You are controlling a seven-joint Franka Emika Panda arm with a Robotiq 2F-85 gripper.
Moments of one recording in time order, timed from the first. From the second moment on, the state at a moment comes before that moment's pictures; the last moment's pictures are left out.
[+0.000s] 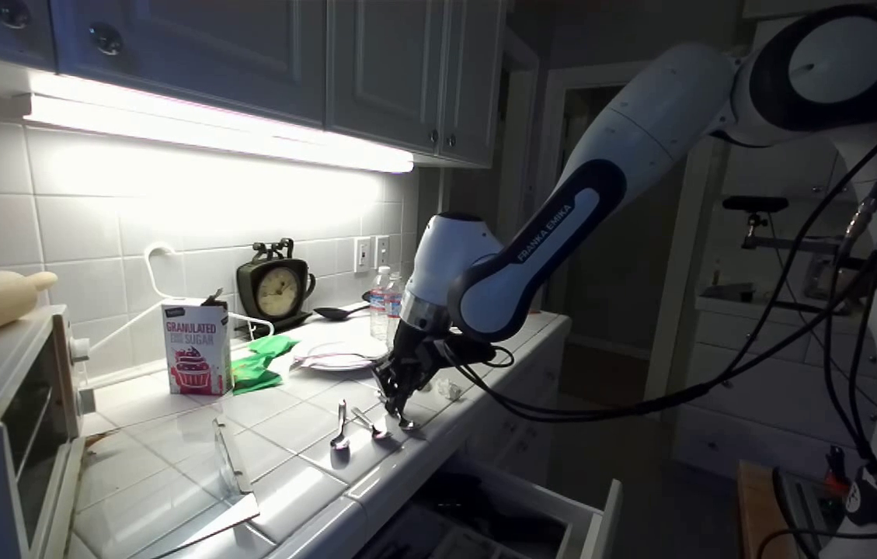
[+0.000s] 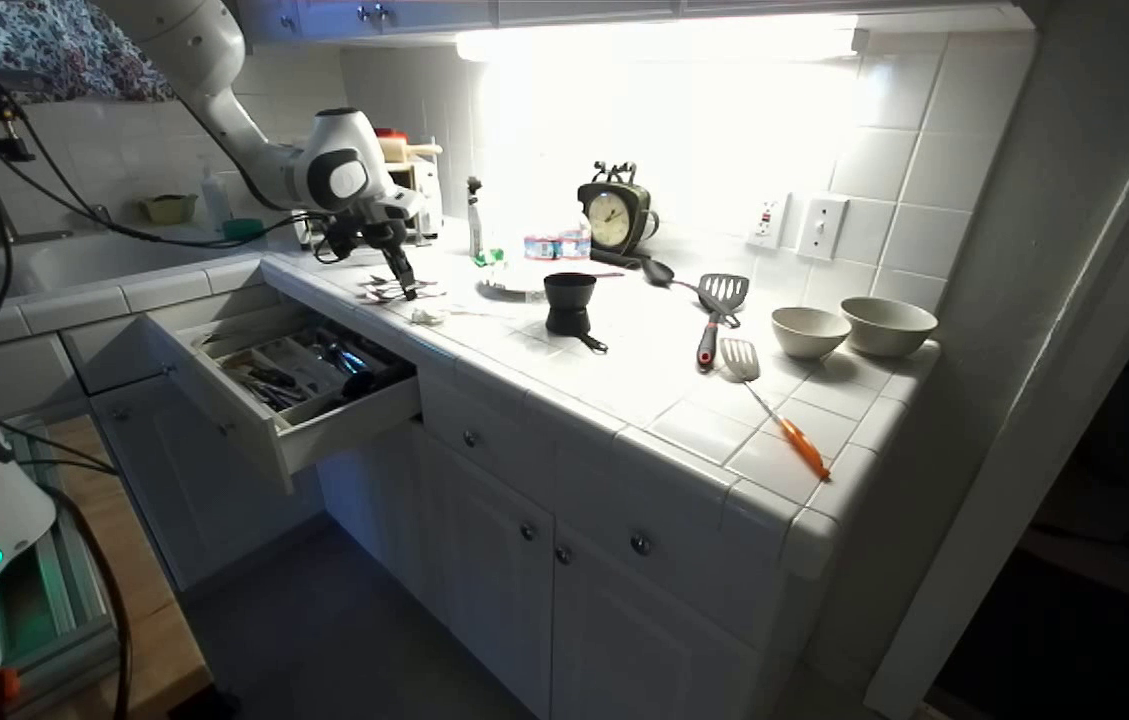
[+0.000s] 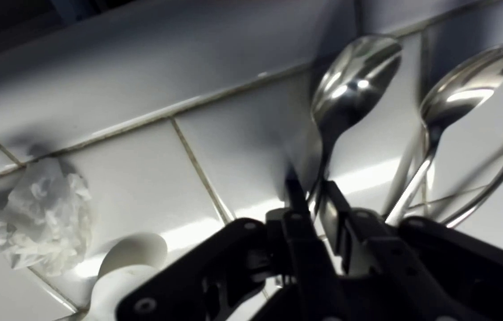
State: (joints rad) arm 0.24 0.47 -0.02 -2.01 -0.11 2.78 0.61
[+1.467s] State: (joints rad) arm 0.32 0.51 -0.01 -1.77 -0.04 2.38 1.00
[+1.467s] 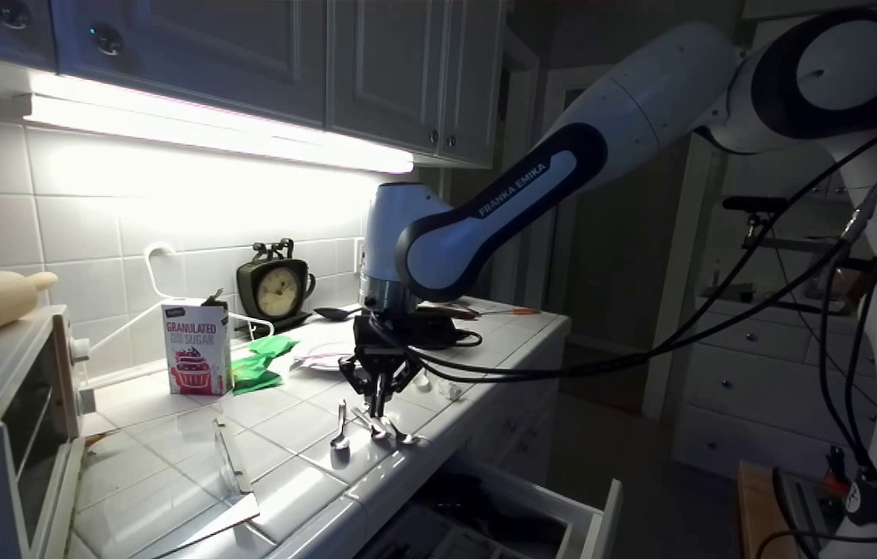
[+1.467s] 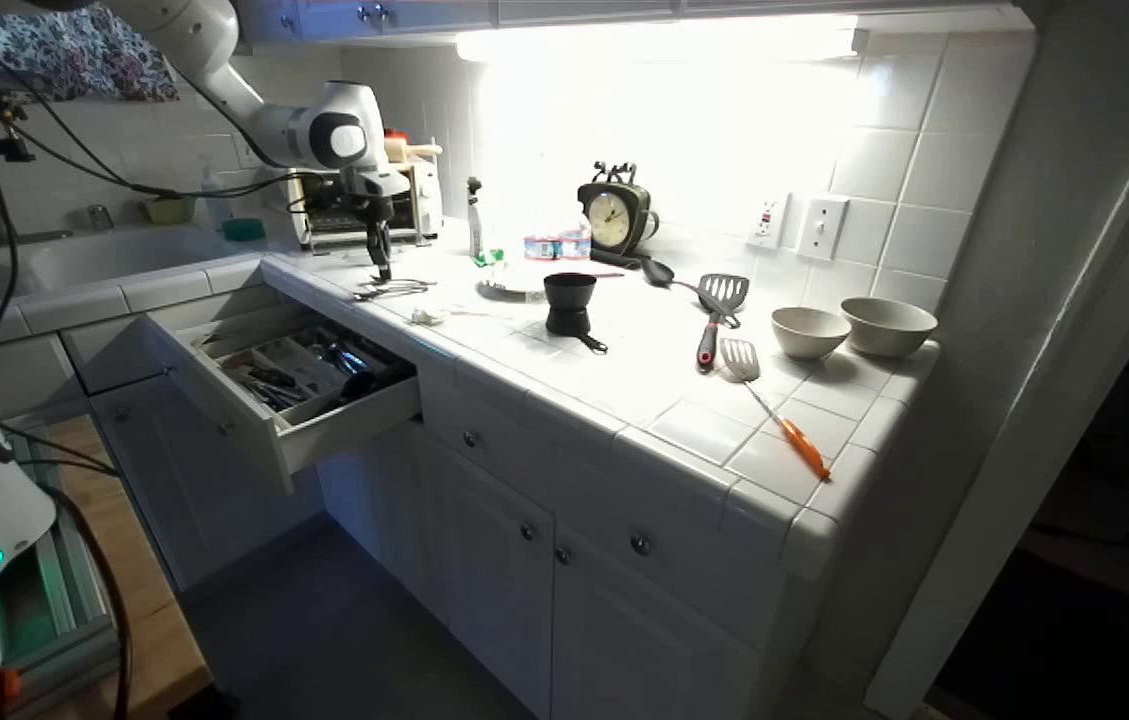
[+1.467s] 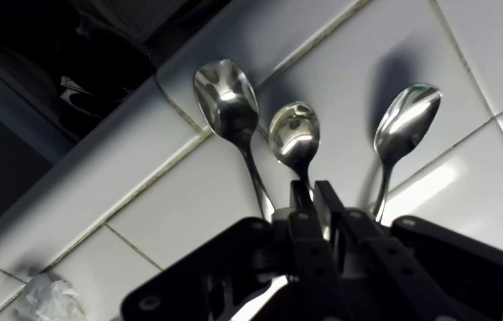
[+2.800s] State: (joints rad) arm 0.31 0.52 -0.02 -1.86 -0.11 2.44 0.87
